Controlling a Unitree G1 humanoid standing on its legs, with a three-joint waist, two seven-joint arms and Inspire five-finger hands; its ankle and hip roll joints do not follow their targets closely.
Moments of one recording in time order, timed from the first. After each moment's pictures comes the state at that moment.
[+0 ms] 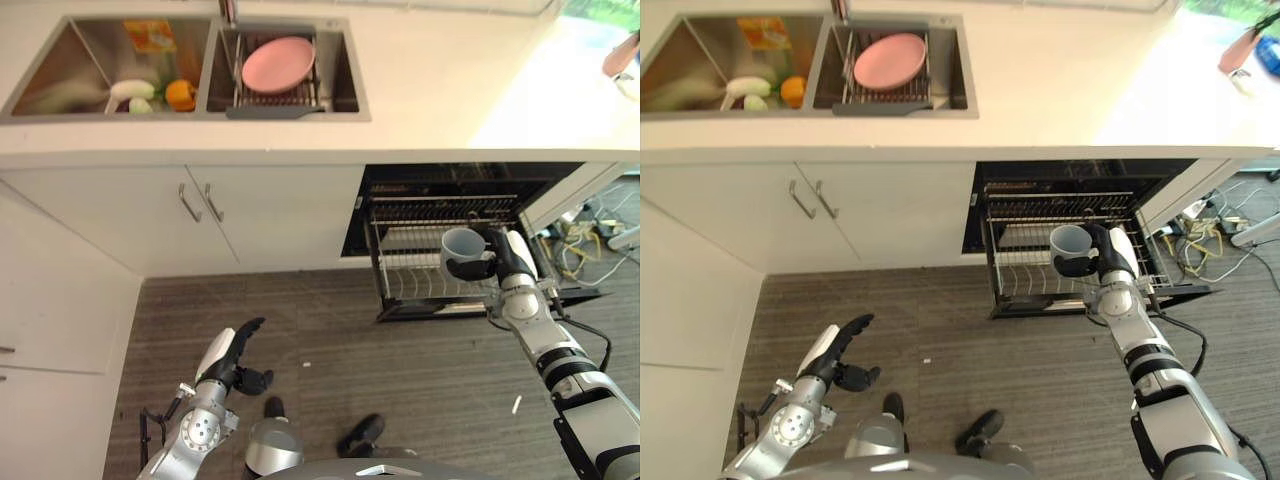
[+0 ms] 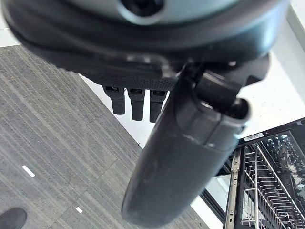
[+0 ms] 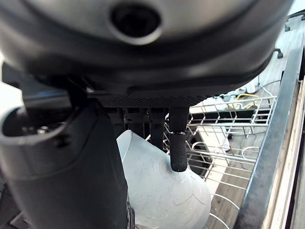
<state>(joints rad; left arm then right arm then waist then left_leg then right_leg) 0.21 0.46 -0.29 0.33 0.23 -0.09 0.23 -0.45 -0.58 0.27 0.84 0.02 -0.07 -0.26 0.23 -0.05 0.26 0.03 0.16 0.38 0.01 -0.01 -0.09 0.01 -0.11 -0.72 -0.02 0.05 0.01</state>
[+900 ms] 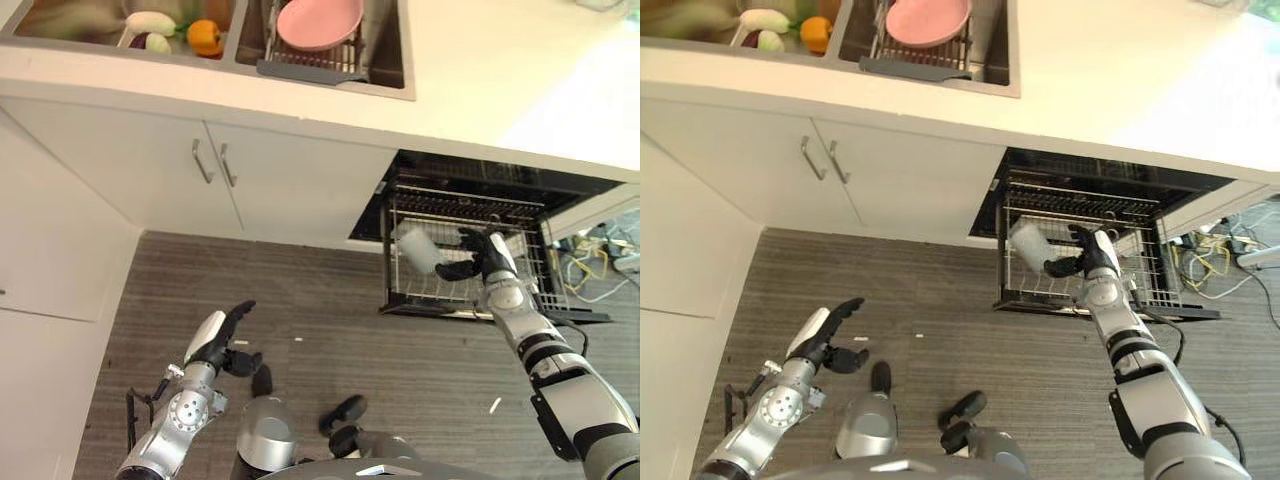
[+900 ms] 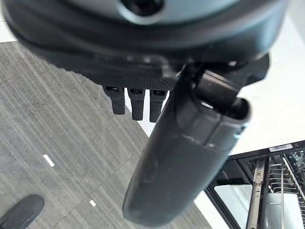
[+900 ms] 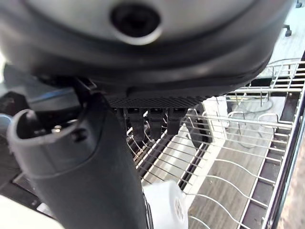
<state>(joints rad) 0.15 0.49 -0.22 0.43 0.25 -0.09 0.18 -0.57 -0.50 0.27 0.97 0.09 -0.08 -0.19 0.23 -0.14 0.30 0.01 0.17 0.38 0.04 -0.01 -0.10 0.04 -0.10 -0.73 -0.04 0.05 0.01</state>
